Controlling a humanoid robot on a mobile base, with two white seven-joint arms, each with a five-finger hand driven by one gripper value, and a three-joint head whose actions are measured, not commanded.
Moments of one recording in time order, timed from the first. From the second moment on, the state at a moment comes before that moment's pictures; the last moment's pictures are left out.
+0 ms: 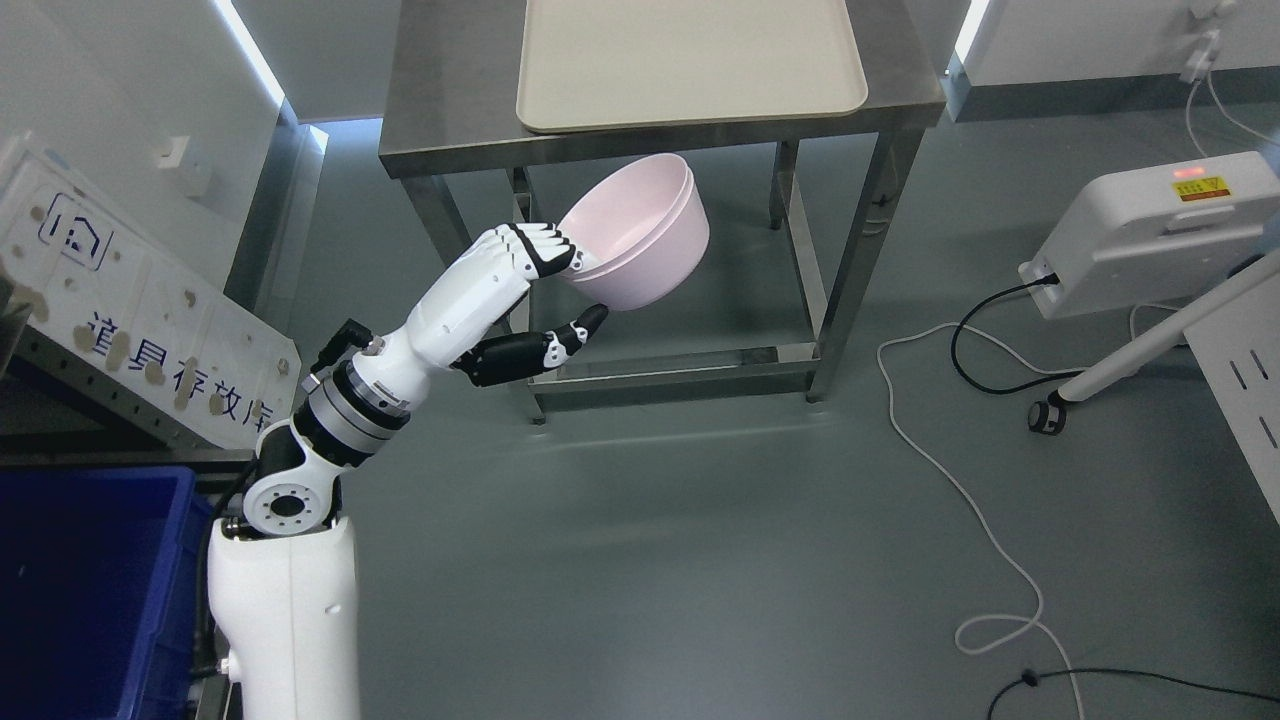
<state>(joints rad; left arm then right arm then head) -0.34 0.00 0.18 -1.63 -0.28 -0.78 -0.79 0.08 0.00 -0.09 -0.20 -0.09 0.01 0.06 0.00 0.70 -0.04</state>
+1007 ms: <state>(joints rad) -0.32 0.00 0.18 -1.68 -0.26 -0.79 -0.79 0.08 0.00 -0.09 -0.20 -0.09 0.01 0.06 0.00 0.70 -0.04</state>
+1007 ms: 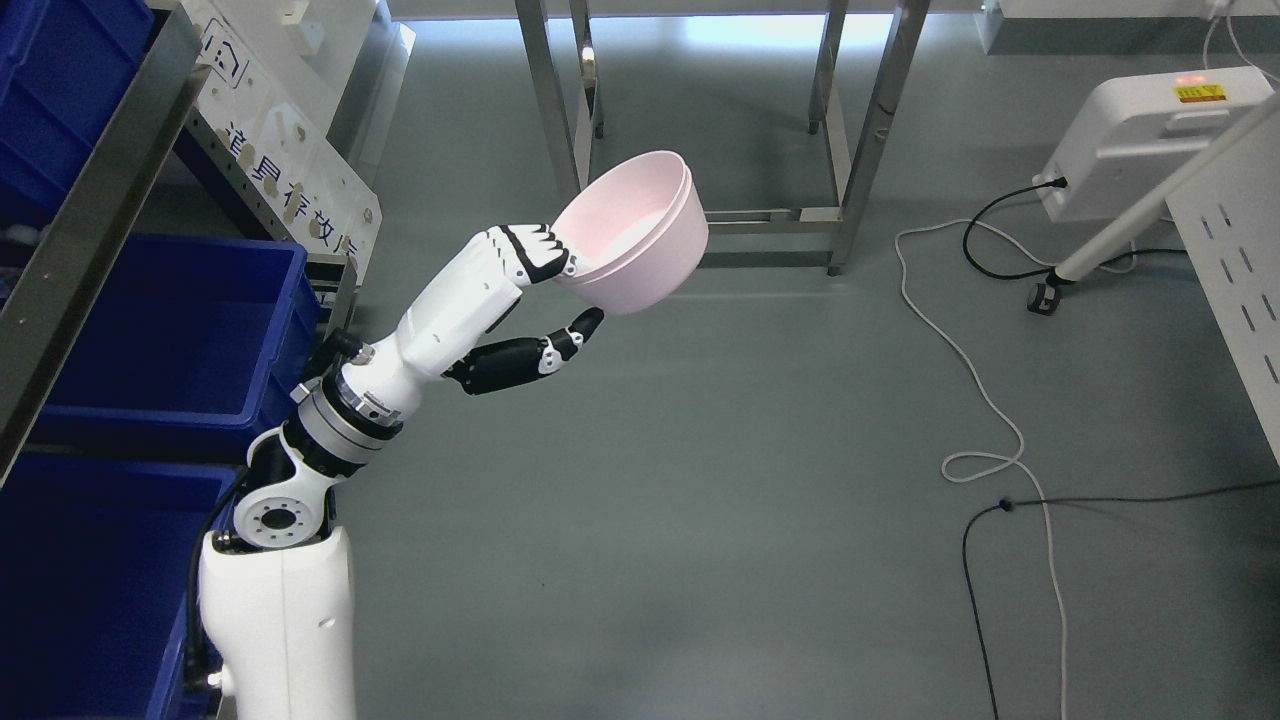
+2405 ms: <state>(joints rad) -0.52 0.00 0.13 -1.75 -0.23 -0.79 -0.79 0.08 0.00 -0.09 -0.20 -0.09 0.01 0.06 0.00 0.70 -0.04</state>
